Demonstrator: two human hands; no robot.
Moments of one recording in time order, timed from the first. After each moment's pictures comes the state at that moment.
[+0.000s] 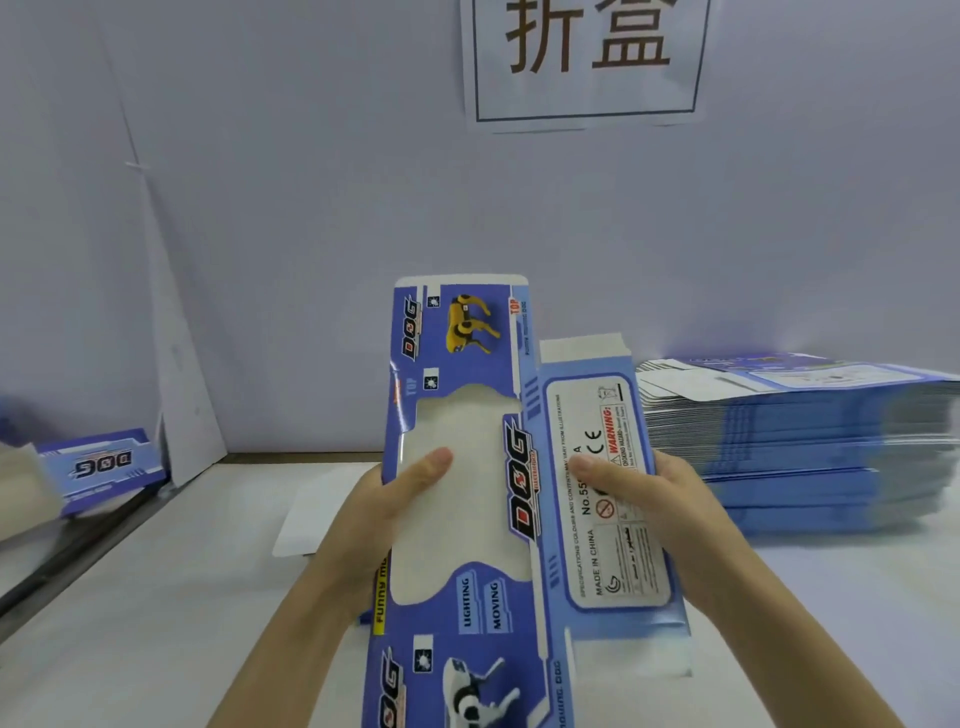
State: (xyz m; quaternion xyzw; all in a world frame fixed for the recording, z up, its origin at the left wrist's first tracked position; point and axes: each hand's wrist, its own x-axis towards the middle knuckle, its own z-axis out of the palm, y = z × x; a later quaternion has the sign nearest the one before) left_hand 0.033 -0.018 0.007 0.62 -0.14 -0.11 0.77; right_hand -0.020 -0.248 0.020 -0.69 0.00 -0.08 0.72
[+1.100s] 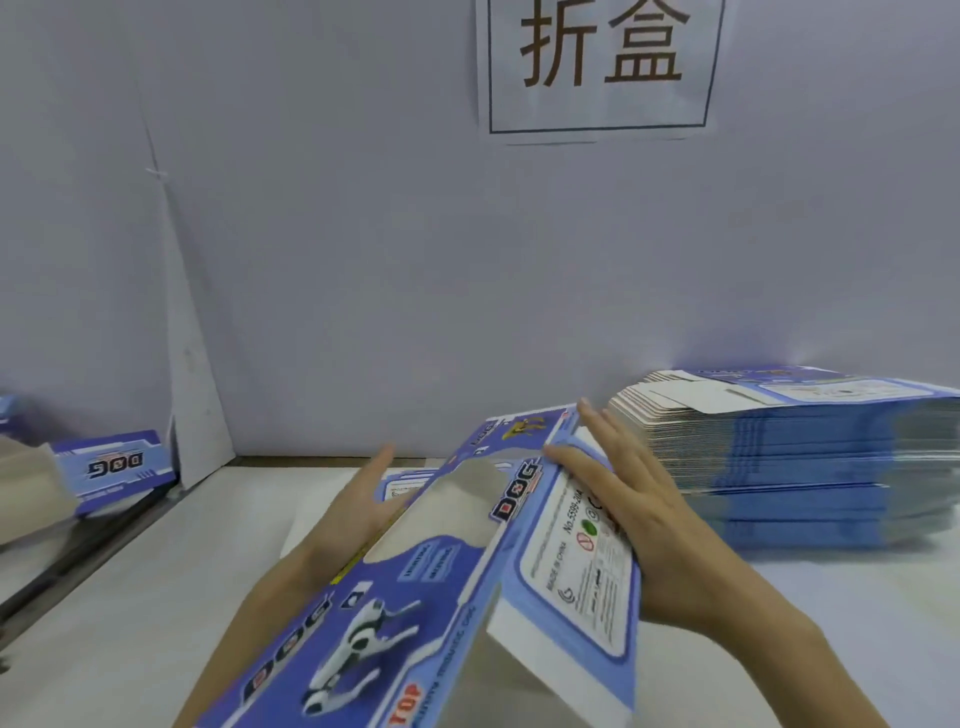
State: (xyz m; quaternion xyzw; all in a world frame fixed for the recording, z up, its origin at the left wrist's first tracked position) left_hand 0.042 0.015 0.006 0.66 -0.09 -0.06 0.74; right_hand -0.012 -0.259 0.000 -0.91 -0.26 -0.27 0.16
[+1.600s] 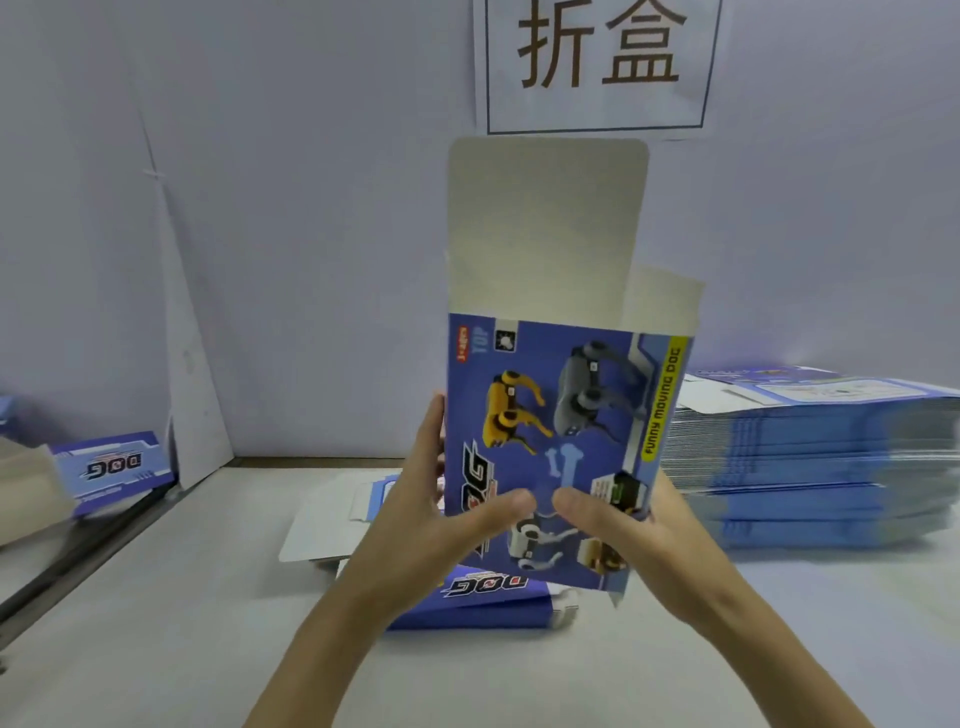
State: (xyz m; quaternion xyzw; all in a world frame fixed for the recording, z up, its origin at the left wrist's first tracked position) left_hand 0.013 -0.036 0.022 0.72 -0.29 0.01 0.63; right_hand -0.032 -0.227 0.017 -0.76 -0.16 -0.17 0.61
